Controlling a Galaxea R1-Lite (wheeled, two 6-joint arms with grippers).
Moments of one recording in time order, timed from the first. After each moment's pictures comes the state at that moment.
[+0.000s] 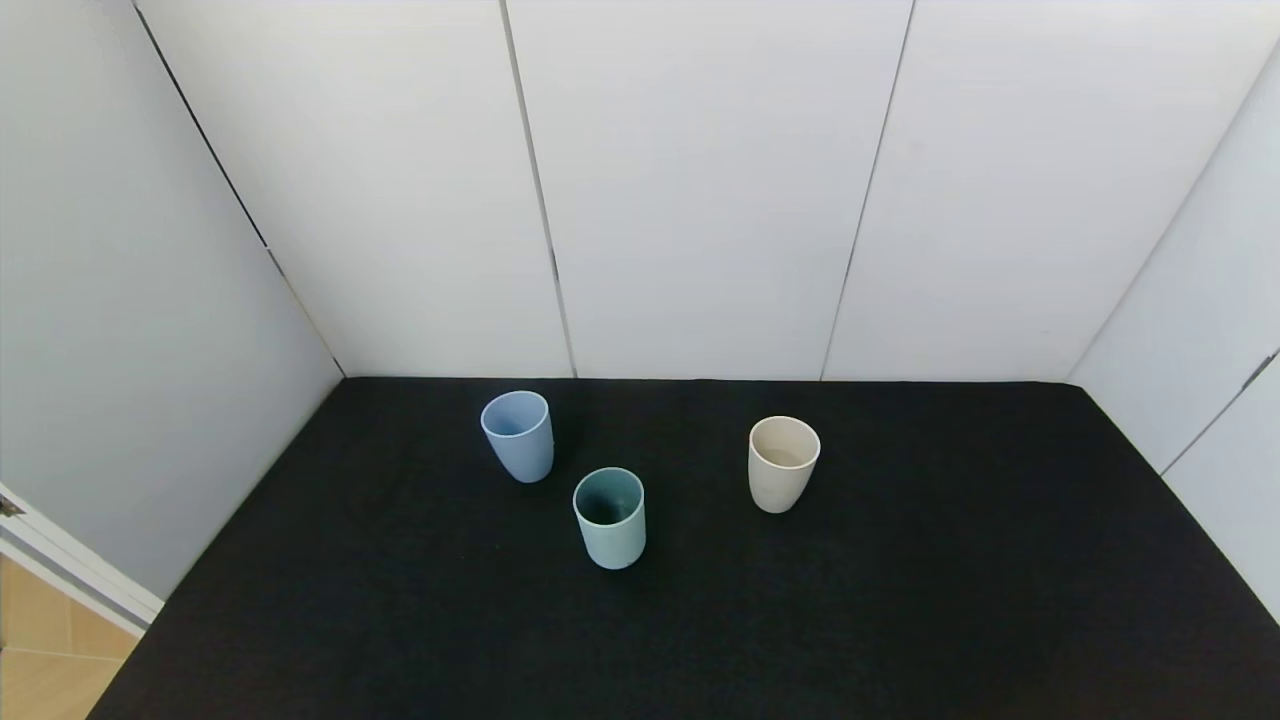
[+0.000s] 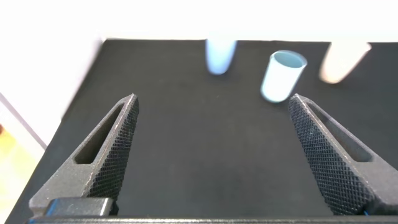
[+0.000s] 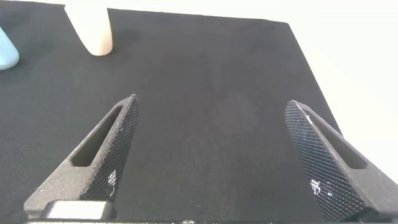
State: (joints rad) left arm 0.00 0.02 -0.05 -0.06 -0.07 -0.06; right arm 0.00 0.00 0.00 0.00 0.00 -0.02
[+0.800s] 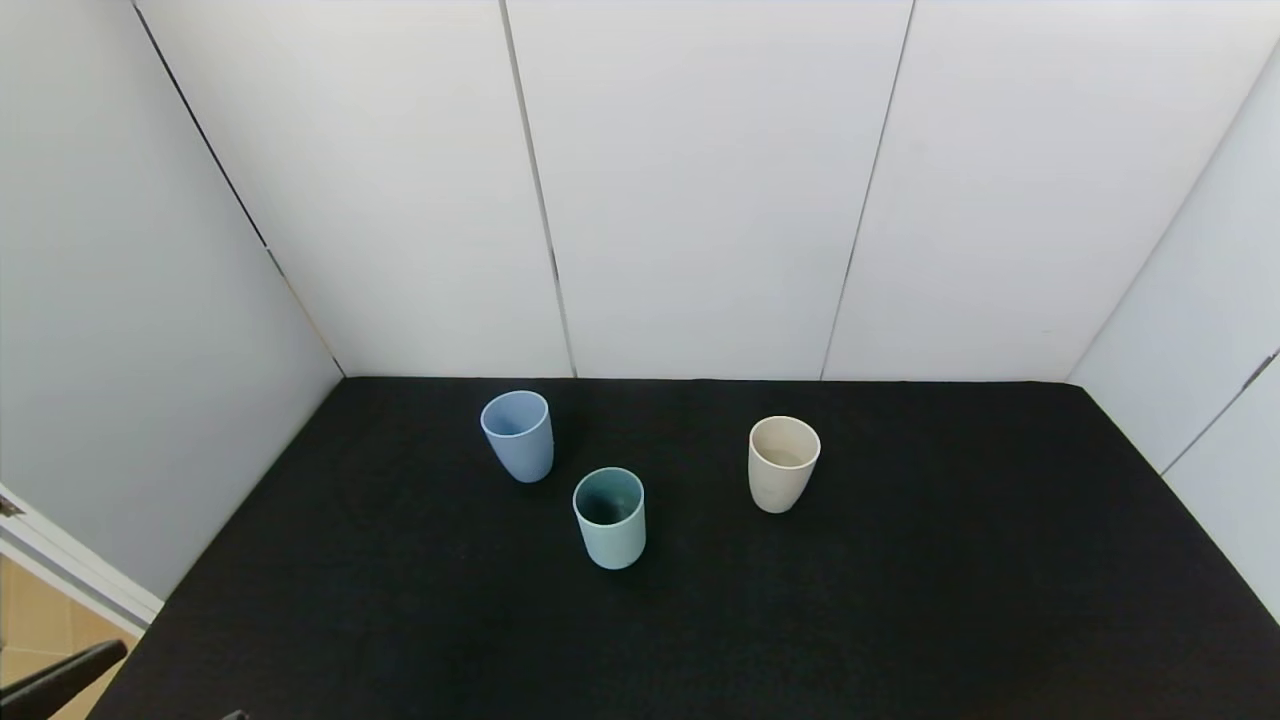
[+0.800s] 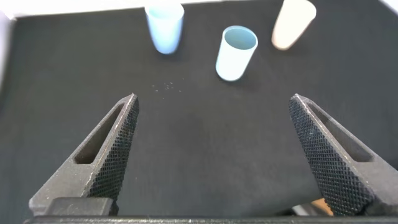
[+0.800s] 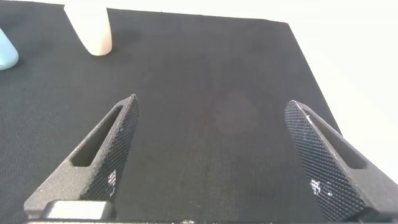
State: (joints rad) left arm -0.10 0.57 -0.24 -0.18 -0.23 -0.03; right arm 0.00 0.00 0.00 0.00 0.00 -0.02
